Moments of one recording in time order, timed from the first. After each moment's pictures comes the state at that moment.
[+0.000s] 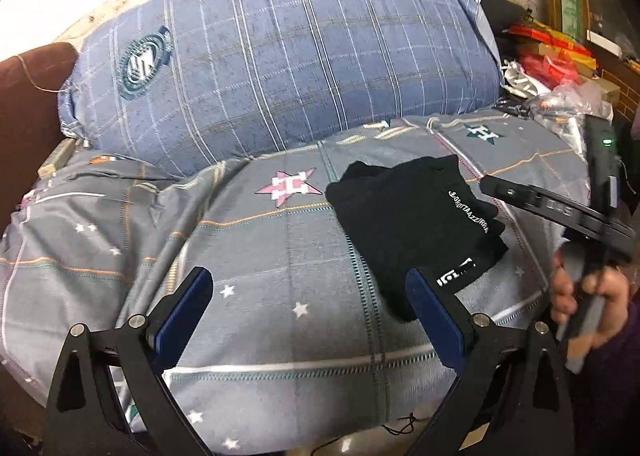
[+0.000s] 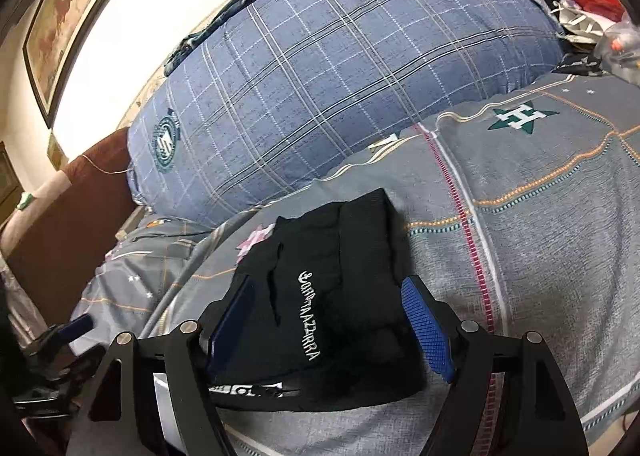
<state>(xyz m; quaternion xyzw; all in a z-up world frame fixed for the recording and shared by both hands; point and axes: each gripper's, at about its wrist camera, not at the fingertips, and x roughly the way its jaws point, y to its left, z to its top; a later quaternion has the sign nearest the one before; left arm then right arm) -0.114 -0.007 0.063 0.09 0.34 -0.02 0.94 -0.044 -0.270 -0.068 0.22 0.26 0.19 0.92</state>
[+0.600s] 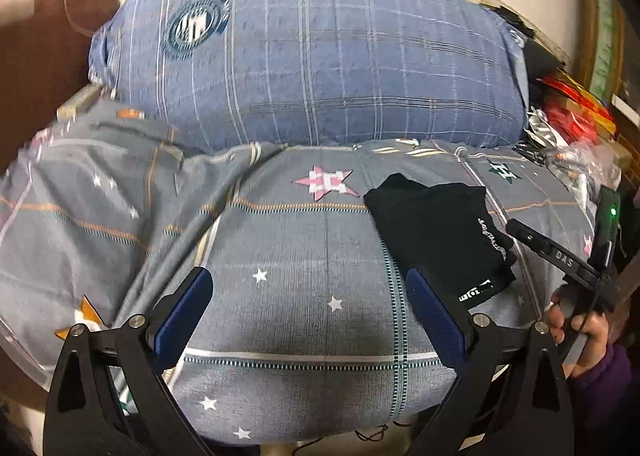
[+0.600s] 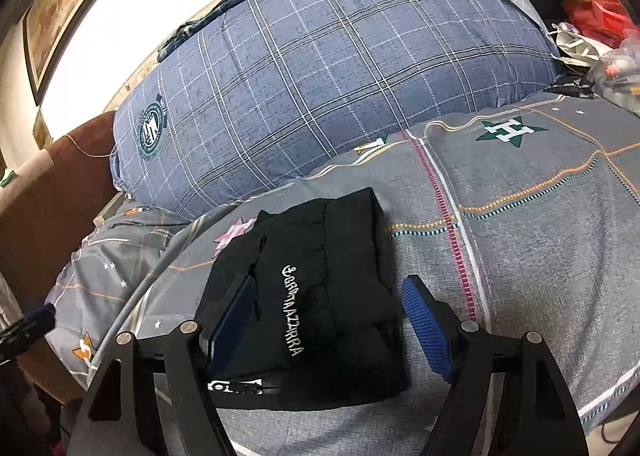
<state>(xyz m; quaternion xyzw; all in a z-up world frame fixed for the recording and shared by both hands) -0.106 0.054 0.063 -0.02 0.35 0.00 0.93 -0.047 -0.266 -0.070 0.18 0.26 0.17 0.93</state>
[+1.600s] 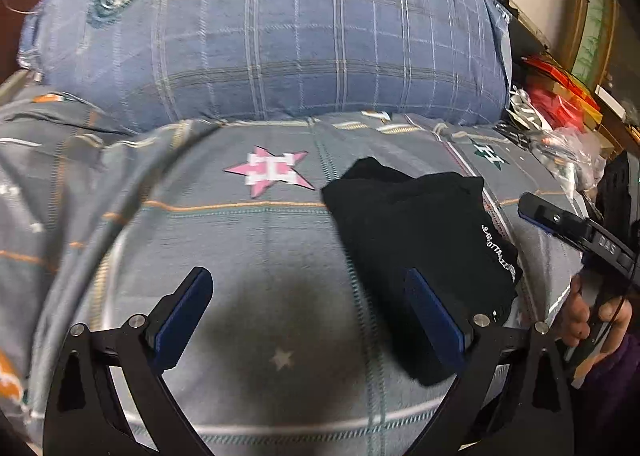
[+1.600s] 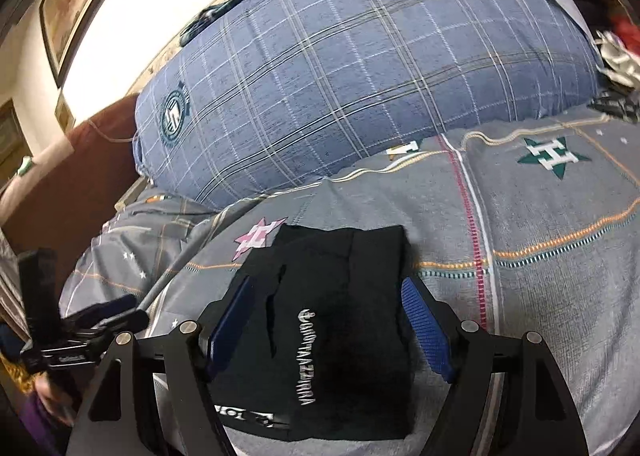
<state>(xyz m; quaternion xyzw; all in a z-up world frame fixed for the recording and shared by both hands) -0.015 0.022 0.015 -0.03 0.40 -0.09 0.91 -0.008 -0.269 -0.049 0.17 0.29 0.23 0.91</state>
